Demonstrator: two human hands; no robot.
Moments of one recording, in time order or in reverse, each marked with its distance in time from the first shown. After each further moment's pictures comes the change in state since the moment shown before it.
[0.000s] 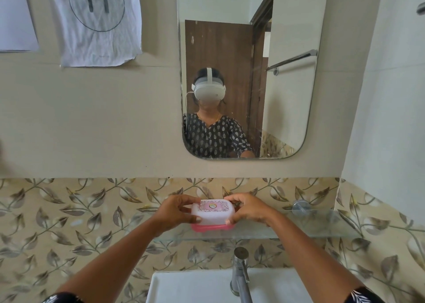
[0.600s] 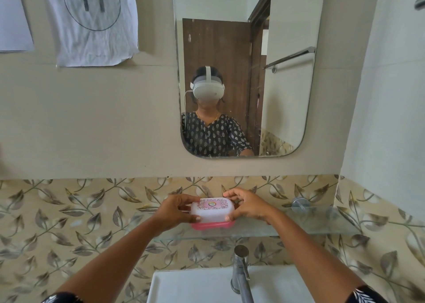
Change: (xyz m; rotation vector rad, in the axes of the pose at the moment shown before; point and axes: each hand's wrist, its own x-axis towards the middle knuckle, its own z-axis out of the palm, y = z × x) left_hand -0.004 0.002 0.000 0.071 -0.003 0.036; right_hand -0.001 0.001 0.001 0.049 0.022 -0.027
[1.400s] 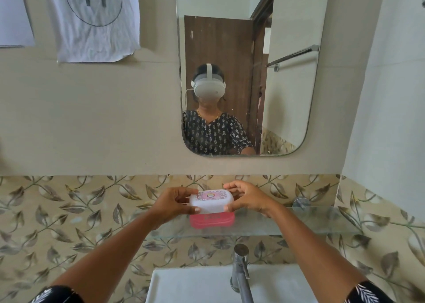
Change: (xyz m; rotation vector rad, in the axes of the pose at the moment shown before) left_hand 0.001 0.008 -0.008 -0.151 0.042 0.010; right_hand 0.001 -0.016 -0.006 0.052 0.042 -0.029
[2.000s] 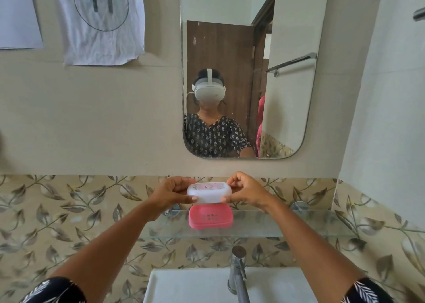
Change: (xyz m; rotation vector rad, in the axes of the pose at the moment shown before) left_hand -0.003 0.029 -0.010 -0.164 -0.040 0.029; right_hand -0.011 -0.030 -0.006 0.052 0.066 -0.029
